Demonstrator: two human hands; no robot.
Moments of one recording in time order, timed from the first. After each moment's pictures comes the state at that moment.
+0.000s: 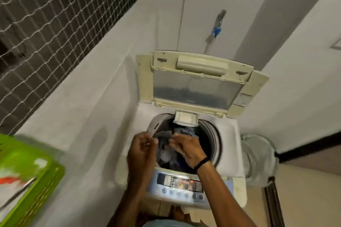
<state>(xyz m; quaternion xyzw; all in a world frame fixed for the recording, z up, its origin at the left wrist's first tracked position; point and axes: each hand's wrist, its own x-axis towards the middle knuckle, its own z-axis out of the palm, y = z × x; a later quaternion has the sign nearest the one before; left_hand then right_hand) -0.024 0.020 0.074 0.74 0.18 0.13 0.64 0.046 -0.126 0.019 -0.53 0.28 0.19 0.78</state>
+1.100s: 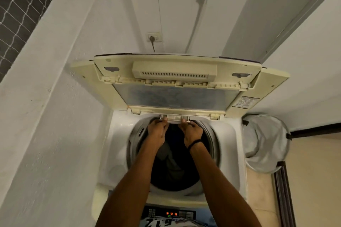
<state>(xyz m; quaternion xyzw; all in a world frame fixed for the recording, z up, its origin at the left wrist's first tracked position) 0.239 -0.095 -0.137 0.47 0.41 -0.17 0.76 0.217 -0.216 -0.158 -0.45 0.48 0.04 0.75</state>
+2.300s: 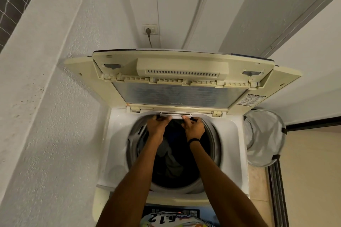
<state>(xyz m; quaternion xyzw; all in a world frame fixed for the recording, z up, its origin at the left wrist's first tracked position) 0.241 -0.089 -0.152 0.64 0.35 -0.13 0.67 0.217 -0.214 -0.145 -0.61 0.45 0.00 0.65</state>
